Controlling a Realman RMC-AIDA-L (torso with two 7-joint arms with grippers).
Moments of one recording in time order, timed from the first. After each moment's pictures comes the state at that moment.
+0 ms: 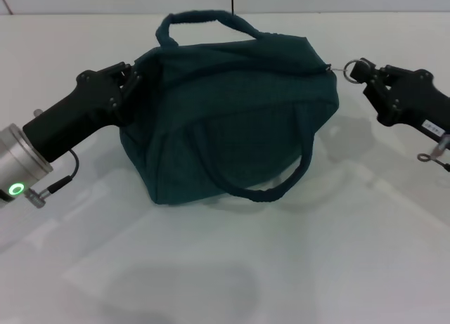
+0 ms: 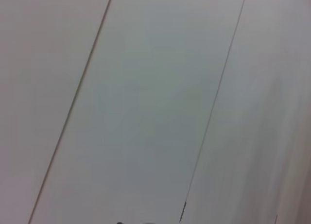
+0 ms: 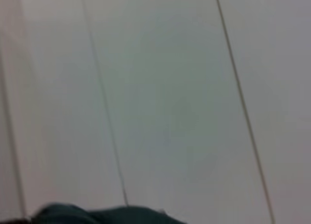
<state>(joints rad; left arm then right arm) -0.42 -2.07 0.82 0.30 1.30 1.57 -1.05 0.47 2.03 -1.36 -0.31 -0.79 -1.33 0.88</state>
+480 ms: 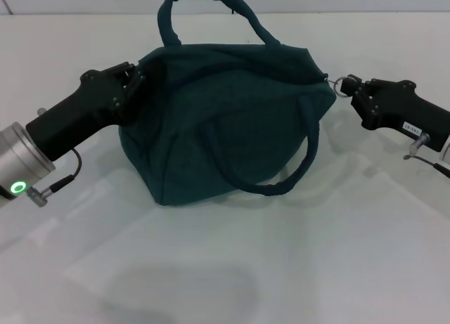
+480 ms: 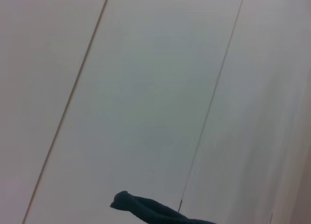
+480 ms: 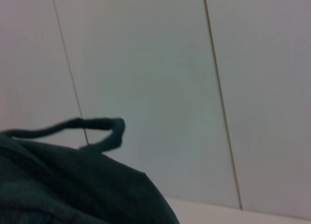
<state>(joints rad) -0.43 -2.06 0.82 0.30 1.31 1.57 -1.06 0.52 2.03 -1.42 -0.29 -0.79 -1.10 0.88</state>
